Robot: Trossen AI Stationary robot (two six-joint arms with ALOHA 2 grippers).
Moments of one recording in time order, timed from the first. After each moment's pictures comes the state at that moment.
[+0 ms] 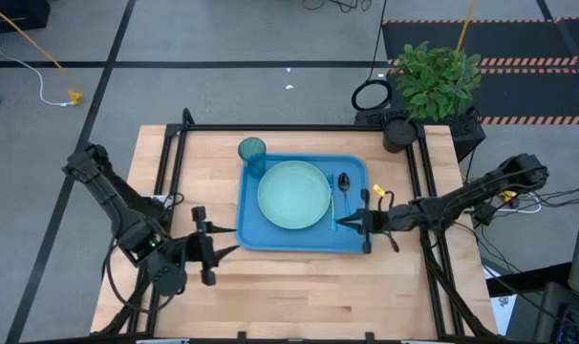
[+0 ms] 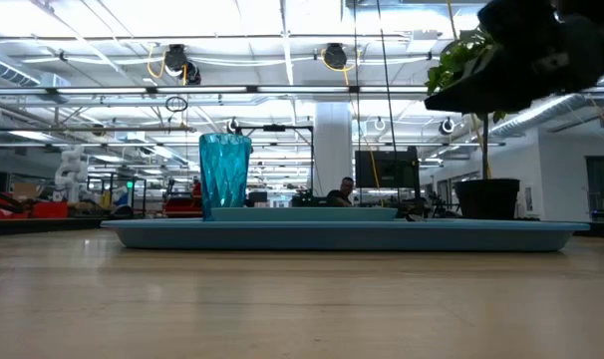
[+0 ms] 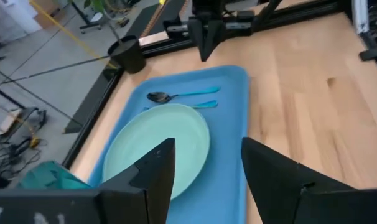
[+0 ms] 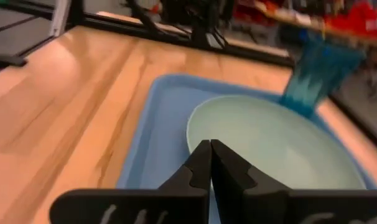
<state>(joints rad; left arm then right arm) -0.81 1.27 1.15 -0.73 -0.95 -0.39 0.30 1.05 0.26 0.48 0.34 -0.06</state>
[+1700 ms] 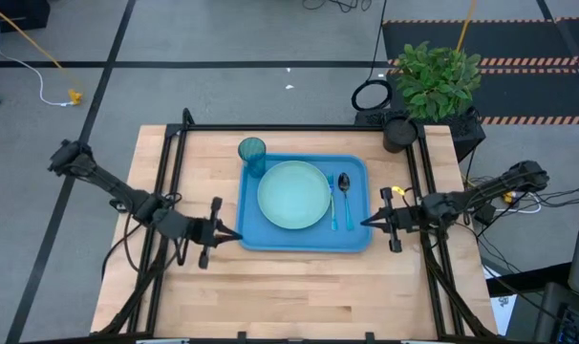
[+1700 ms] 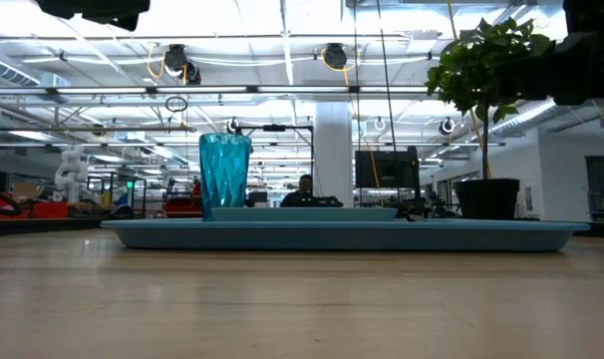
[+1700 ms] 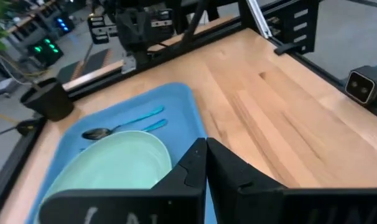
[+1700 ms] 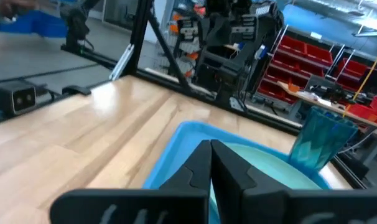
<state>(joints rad) -0.53 0.91 0.57 -0.02 -0.38 0.19 0.32 0.43 0.02 0.40 0.16 -0.30</state>
